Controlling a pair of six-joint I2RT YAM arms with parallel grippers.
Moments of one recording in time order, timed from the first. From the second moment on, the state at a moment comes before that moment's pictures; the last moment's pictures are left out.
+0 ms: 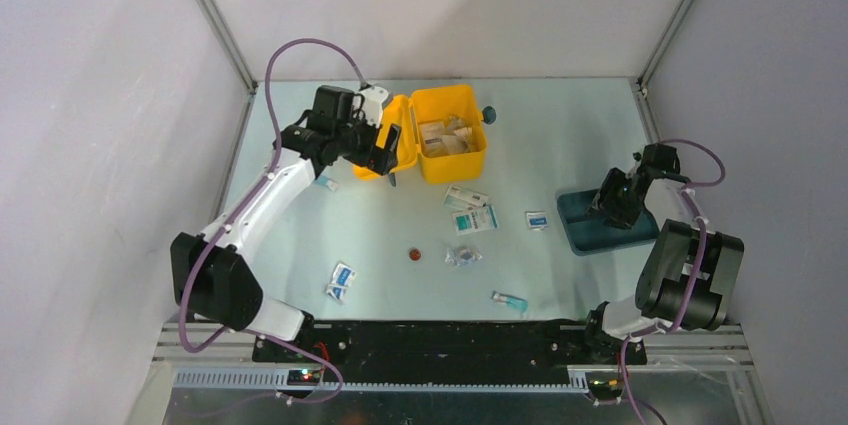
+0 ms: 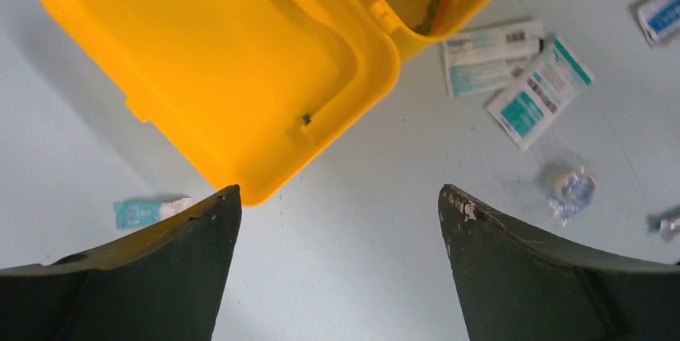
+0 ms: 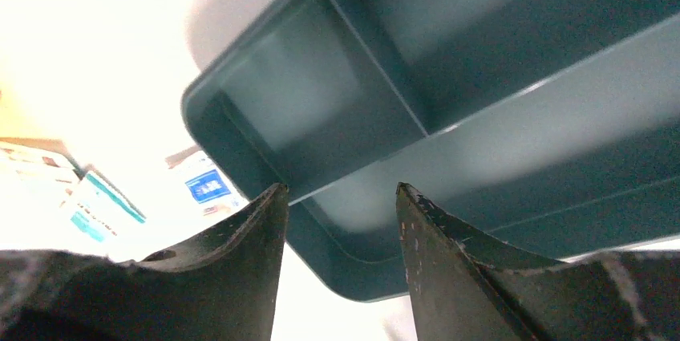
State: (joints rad) left arm -0.36 1.46 1.32 -0.61 0.16 0.08; right arm -0.33 1.46 0.87 -0.57 -0.26 0.25
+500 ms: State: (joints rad) left arm -0.36 1.35 1.12 -0.66 0.44 0.36; right arm 0.20 1.38 1.07 -0.54 -0.69 -0.21
